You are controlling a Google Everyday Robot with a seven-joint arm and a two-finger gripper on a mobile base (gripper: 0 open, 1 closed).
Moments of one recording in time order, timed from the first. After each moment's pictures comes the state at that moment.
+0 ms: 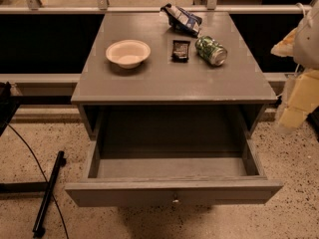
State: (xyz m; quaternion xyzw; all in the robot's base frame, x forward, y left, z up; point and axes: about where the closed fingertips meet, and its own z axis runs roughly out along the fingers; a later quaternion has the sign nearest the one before) arm 0.438 -0.217 0.976 -0.60 0.78 -0.03 0.16
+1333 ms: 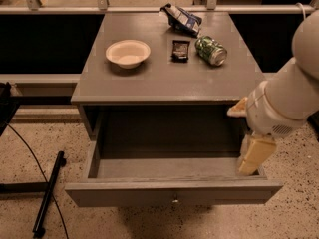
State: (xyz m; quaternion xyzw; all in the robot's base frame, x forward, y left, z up) arm 0.425 -0.177 0.849 -0.67 0.72 0.01 0.15
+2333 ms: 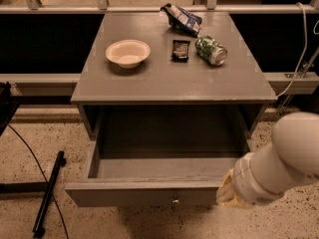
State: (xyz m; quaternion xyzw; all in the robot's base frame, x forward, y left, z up) arm 0.354 -0.163 0.716 -0.67 0.73 0.09 0.14
